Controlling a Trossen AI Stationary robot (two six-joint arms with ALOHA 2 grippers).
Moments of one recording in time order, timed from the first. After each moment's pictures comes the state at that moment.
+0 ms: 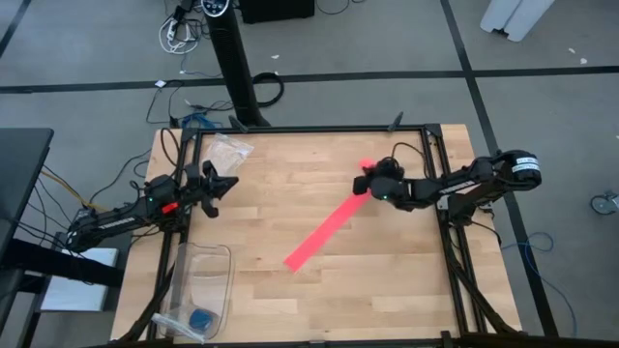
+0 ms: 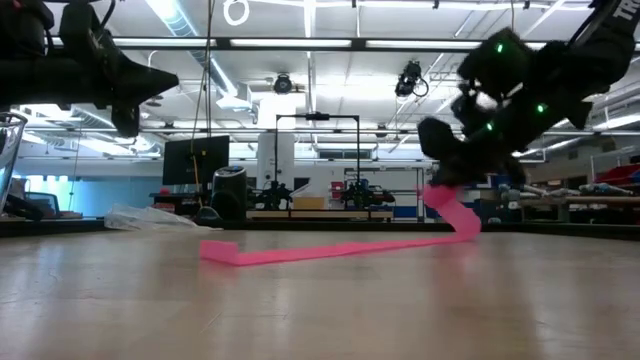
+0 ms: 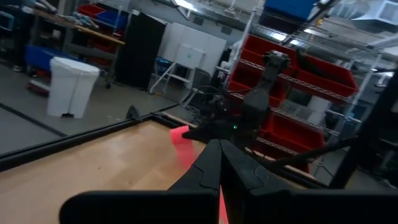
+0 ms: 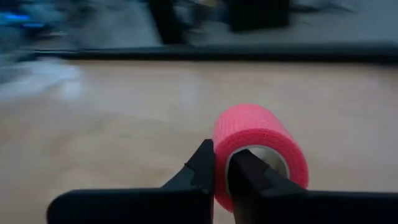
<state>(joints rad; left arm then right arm) 0.30 0.01 0.01 0.17 0.04 -0.37 -0.08 1.39 0.40 0.39 0.82 0.77</state>
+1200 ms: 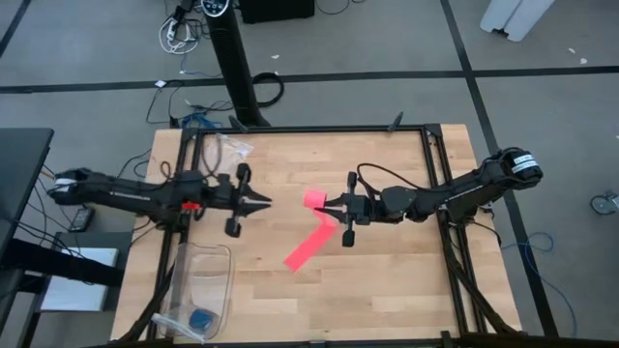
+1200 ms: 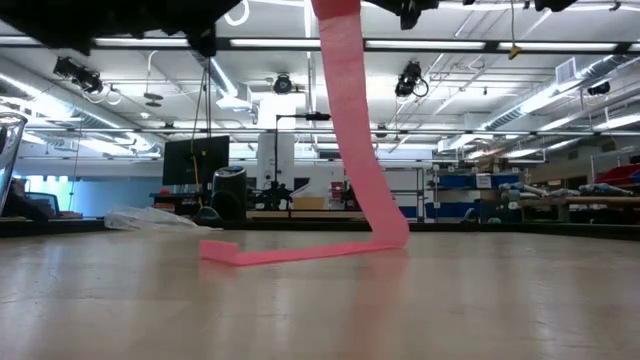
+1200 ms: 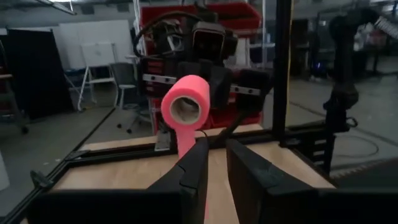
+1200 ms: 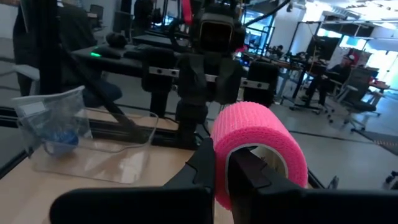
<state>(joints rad) -0.01 0.90 0.43 0.59 0.11 0.07 0.24 1.39 0.80 0.61 0.34 -0.20</state>
